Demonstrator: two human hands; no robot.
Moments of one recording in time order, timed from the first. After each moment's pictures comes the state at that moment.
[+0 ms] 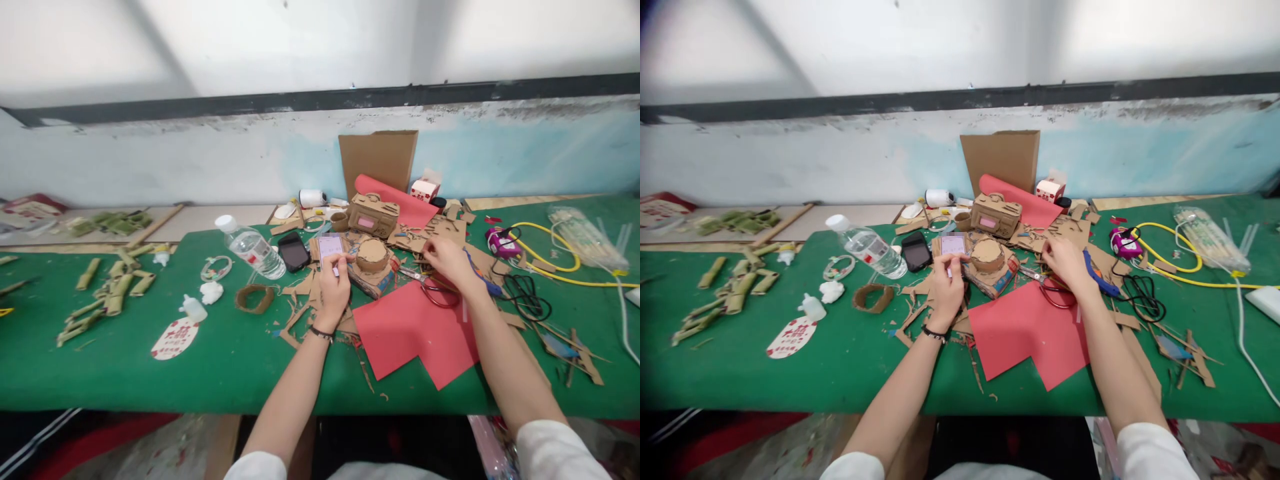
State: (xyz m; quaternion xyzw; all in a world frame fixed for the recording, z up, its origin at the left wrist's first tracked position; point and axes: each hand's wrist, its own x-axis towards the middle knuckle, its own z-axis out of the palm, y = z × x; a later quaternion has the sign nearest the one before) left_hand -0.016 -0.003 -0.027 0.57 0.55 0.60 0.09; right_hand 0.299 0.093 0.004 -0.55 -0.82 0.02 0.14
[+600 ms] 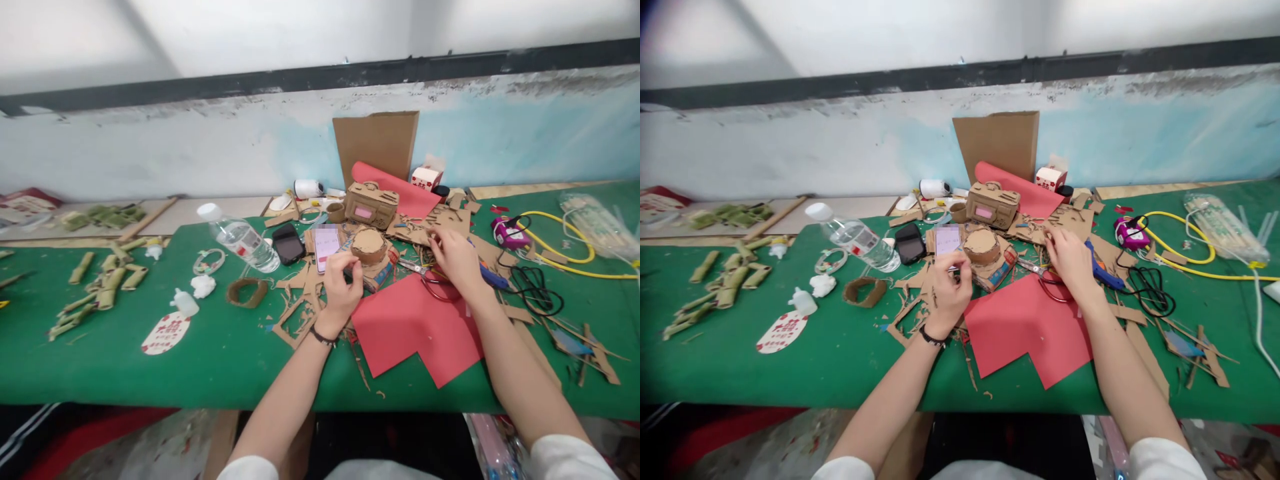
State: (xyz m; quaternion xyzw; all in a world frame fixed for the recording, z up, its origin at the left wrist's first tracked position) left_hand 0.006 -0.015 -0.026 0.66 0.46 0.59 -0.10; right_hand 0.299 0.066 -0.006 -0.56 -0.78 -0.02 0.28
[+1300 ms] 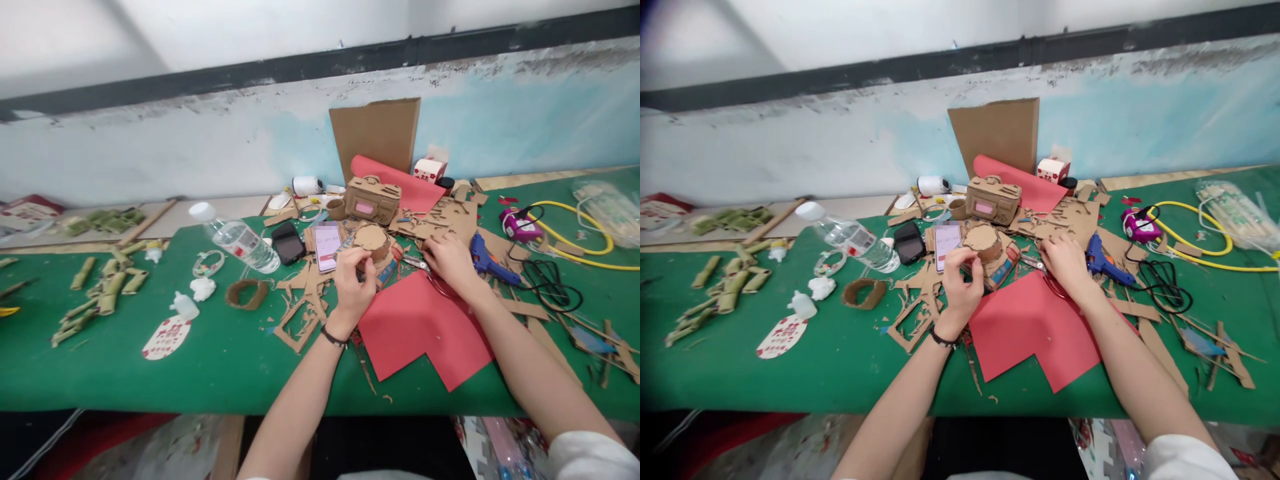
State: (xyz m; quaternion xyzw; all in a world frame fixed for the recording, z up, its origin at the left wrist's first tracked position) left_hand 0.025 -0.008 -0.029 0.67 0.43 0.60 -0.09; right_hand 0.283 0.073 -0.029 -0.54 -0.84 -0.07 0.09
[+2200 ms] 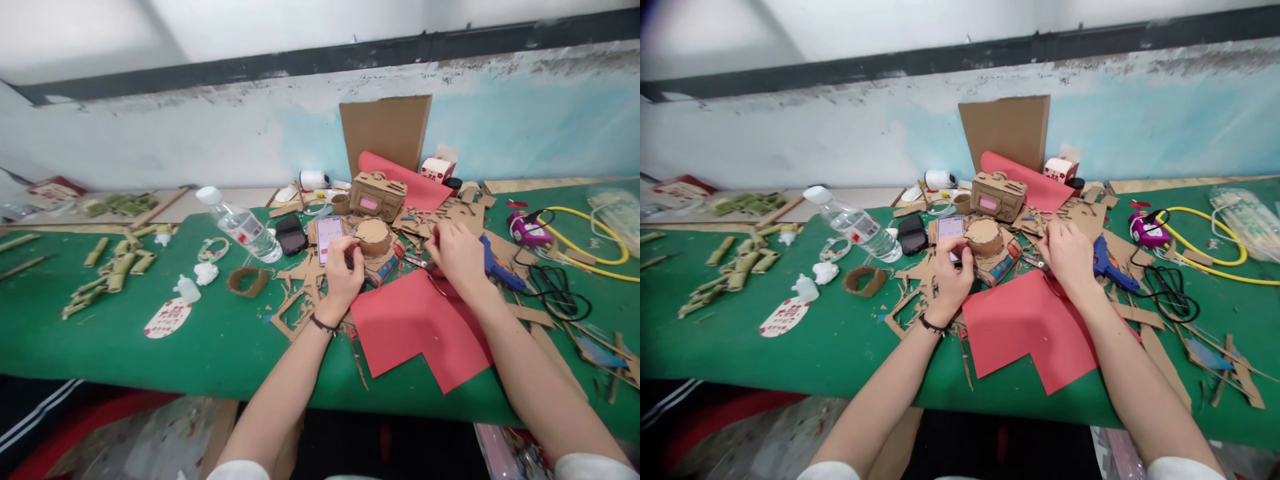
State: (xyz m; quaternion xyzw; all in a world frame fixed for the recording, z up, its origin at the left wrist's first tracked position) left_hand 0.005 0.002 -0.039 0.65 0.47 0.59 -0.08; right_hand 0.274 0.059 -0.005 -0.53 -0.79 -0.18 0.25
